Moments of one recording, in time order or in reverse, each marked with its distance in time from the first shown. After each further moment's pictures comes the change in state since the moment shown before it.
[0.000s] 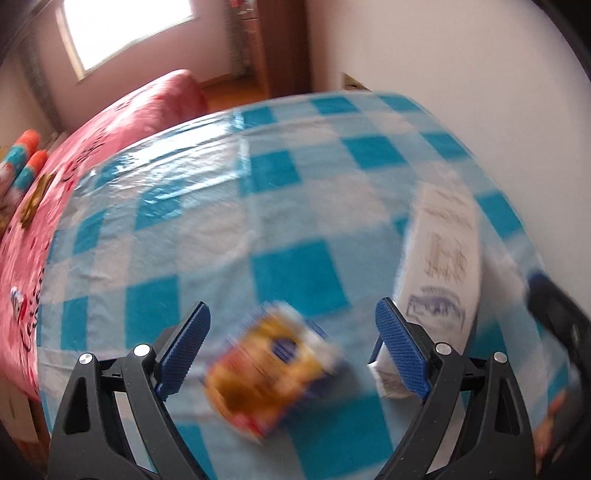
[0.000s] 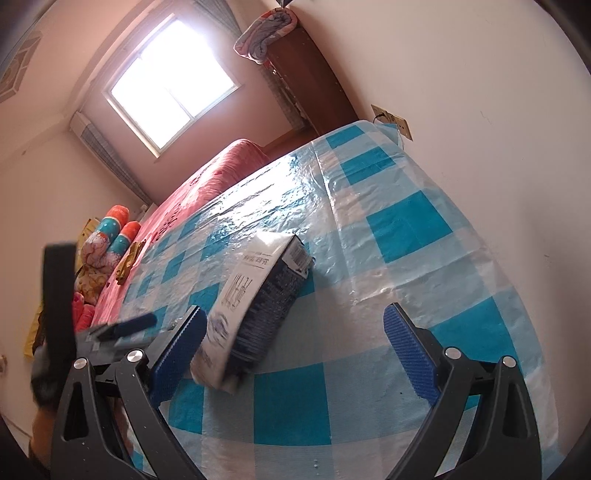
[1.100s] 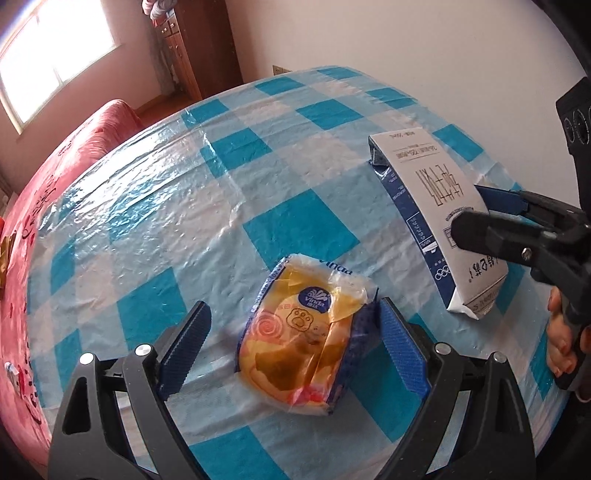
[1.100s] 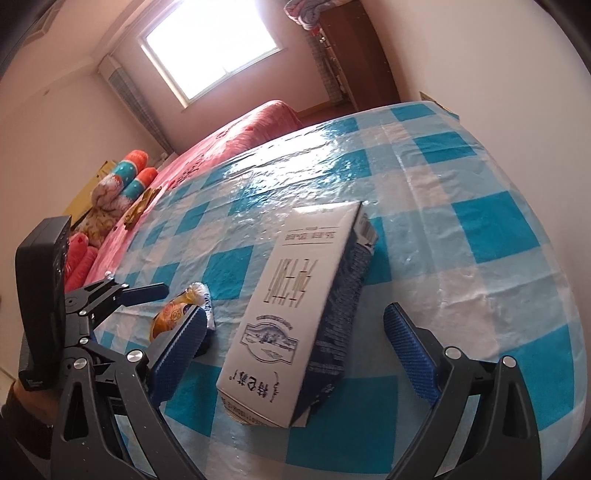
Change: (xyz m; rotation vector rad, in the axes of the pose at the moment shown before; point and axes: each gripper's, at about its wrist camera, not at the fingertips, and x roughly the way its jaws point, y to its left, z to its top) left arm 0.010 0.035 -0.019 0.236 -0.013 -0.153; right arm 0.046 0.046 -0.007 -0.194 0.131 0.046
